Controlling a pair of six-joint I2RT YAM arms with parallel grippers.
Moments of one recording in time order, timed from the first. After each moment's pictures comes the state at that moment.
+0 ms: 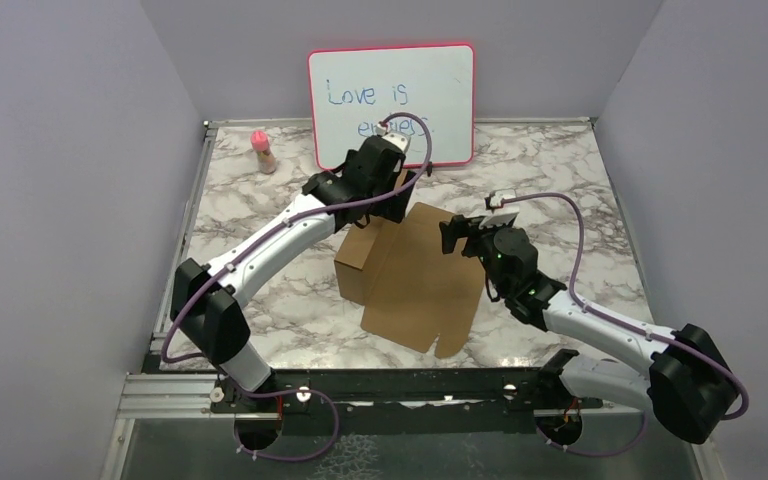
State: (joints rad) left arm -0.72 1.58 1.51 -0.65 -0.27 -0.18; right arm 0.69 1.10 0.50 0.44 0.40 0.22
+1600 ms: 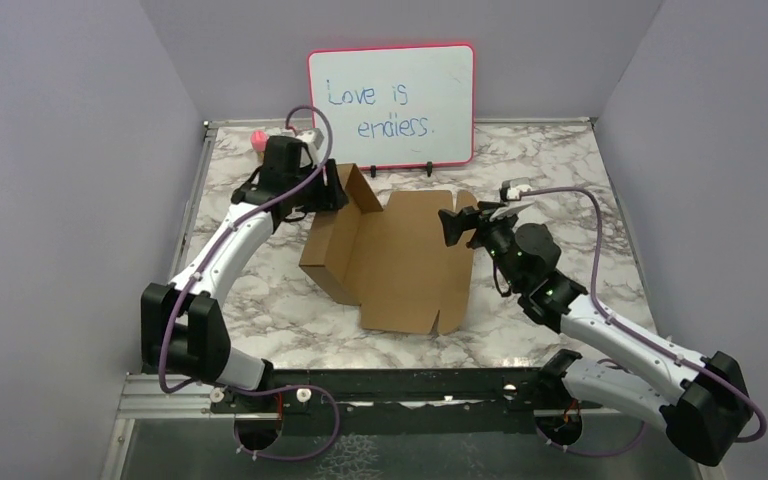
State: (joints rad) left arm -0.31 1.47 1.24 -0.48 0.20 -0.29; right arm 0.69 0.97 0.56 0.37 0.32 0.21
